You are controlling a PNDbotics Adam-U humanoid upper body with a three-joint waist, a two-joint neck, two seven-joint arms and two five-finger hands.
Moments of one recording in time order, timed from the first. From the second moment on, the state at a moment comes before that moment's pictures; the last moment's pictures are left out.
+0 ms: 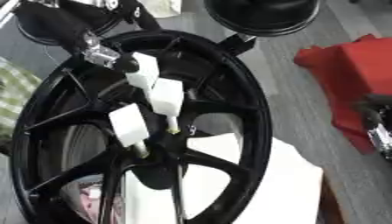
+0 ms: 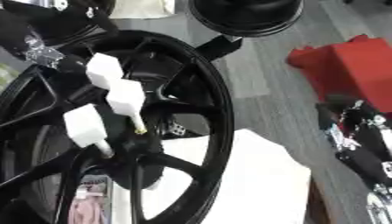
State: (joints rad) left arm -1.19 0.75 -0.53 -1.49 -0.15 -0.14 -0.91; right arm 0.03 -0.33 -0.12 -1.98 -0.14 -0.13 0.05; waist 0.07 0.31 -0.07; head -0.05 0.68
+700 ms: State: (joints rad) left arm -1.18 0.73 -0.57 -1.46 -0.25 -0.18 -0.91; right arm 0.03 -0.33 -0.12 -1.98 -0.14 -0.13 0.05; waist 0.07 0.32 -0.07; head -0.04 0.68
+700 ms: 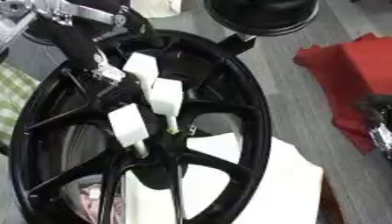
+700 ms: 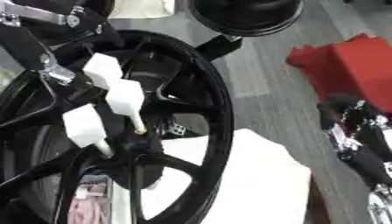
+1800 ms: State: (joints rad) left arm -1.17 0.72 -0.57 -1.42 -0.32 -0.23 -0.89; right arm 0.02 -0.33 -0.12 -1.98 -0.14 -0.13 0.05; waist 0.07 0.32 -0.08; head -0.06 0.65
